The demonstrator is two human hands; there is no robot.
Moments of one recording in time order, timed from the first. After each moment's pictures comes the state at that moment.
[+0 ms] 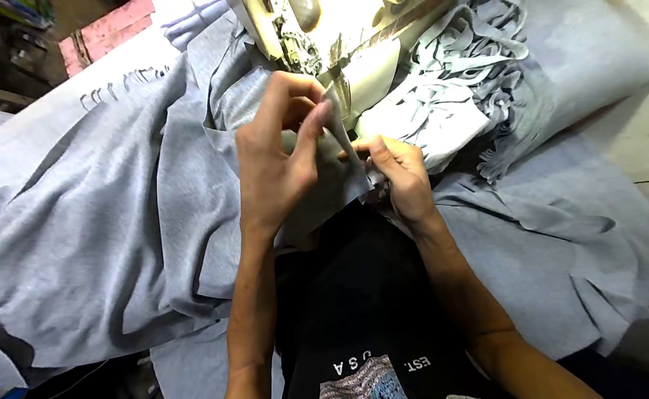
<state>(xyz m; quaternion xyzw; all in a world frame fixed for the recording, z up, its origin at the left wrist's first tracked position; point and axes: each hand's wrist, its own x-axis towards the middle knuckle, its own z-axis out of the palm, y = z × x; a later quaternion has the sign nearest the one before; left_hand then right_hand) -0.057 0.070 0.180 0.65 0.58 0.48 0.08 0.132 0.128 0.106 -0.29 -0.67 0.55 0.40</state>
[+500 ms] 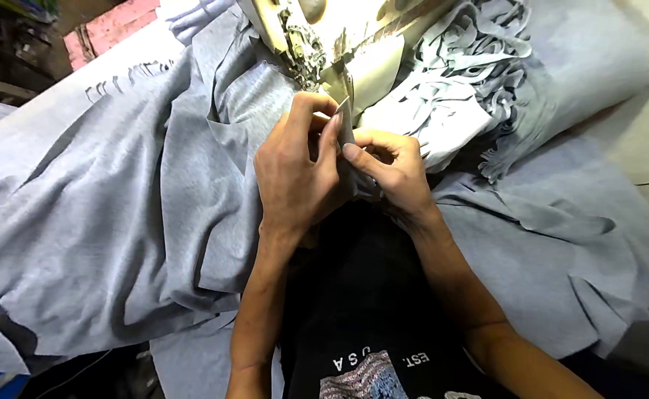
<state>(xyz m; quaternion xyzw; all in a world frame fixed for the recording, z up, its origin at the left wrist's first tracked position) -0.027 0.052 0.174 0.60 0.68 0.41 0.02 0.124 0.128 0.110 -0.25 -0.69 0.55 0.41</state>
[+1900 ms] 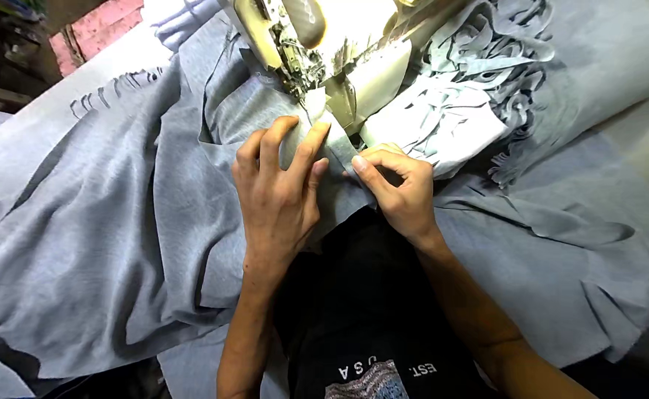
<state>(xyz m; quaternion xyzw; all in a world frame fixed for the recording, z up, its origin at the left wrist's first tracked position) -0.055 0.049 0.151 0.64 0.72 0.26 -0.08 0.114 0.133 0.099 -0.31 -0.72 0.43 0.44</state>
